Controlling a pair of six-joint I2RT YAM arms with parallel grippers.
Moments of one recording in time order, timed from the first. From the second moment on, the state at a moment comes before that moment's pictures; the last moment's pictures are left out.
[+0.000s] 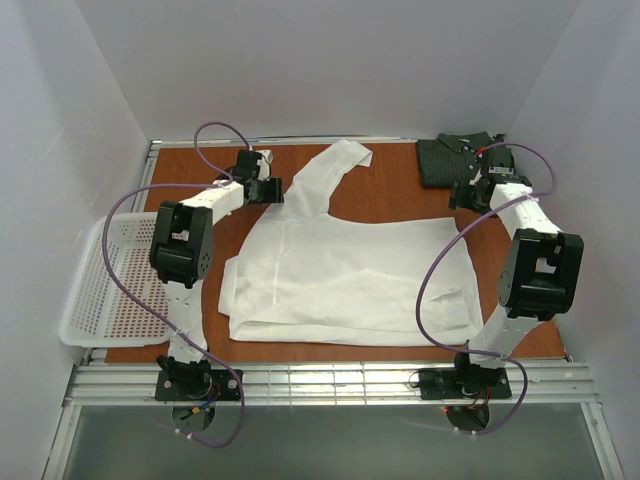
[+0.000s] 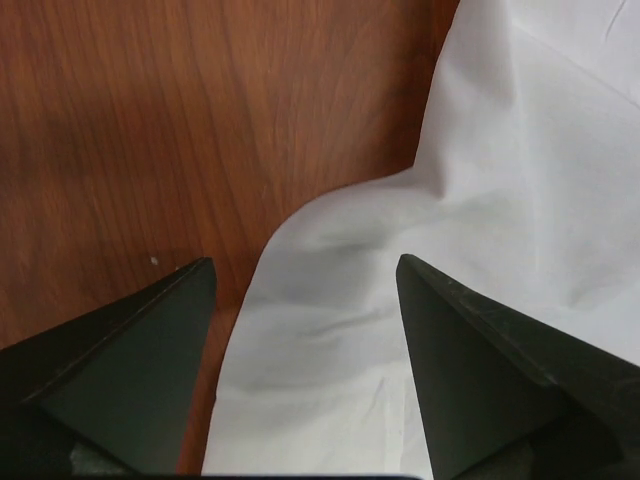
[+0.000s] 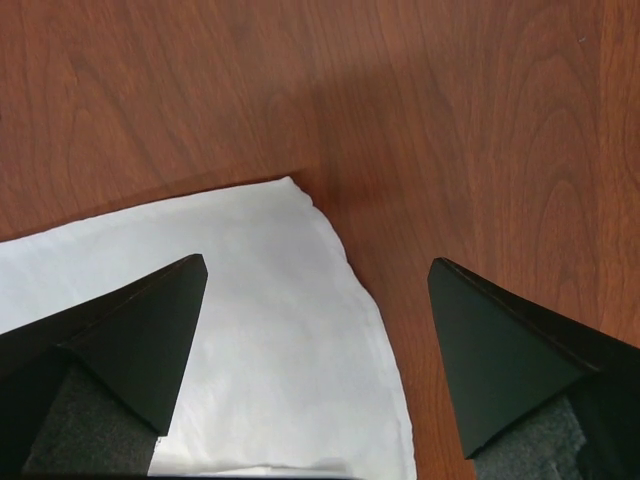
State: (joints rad) left arm -0.24 2.09 1.50 -0.30 0.10 -0.19; right arm -0.09 1.73 1.32 -0.60 0.01 0.11
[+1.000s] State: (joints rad) left arm -0.24 2.18 1.53 -0.23 0.29 0.06; right arm -0.11 1.86 1.39 -0.54 -0.23 -0.21
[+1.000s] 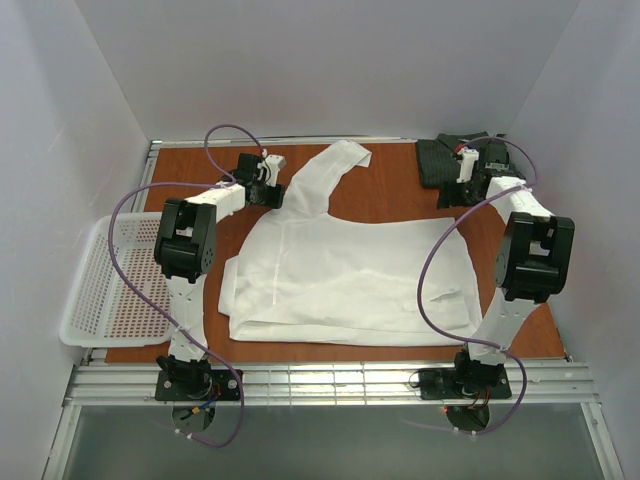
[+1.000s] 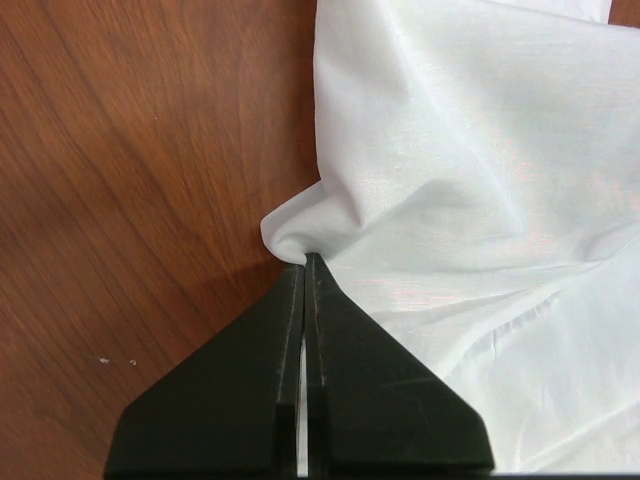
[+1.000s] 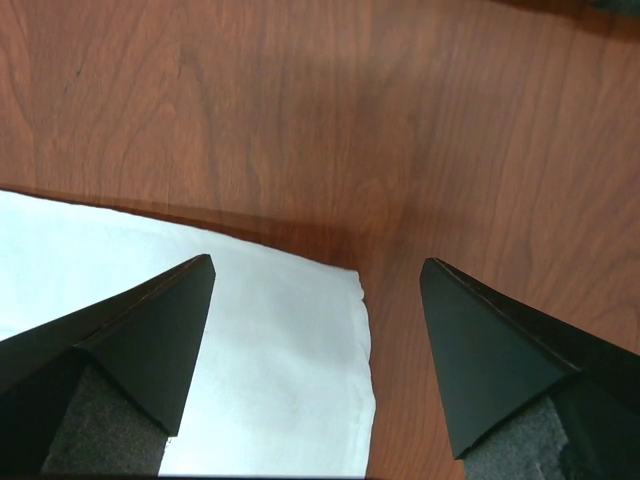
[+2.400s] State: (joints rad) left arm -0.25 2.18 1.53 -0.23 0.25 0.10; right arm -0.12 2.02 1.40 -0.56 -0.34 -0.40
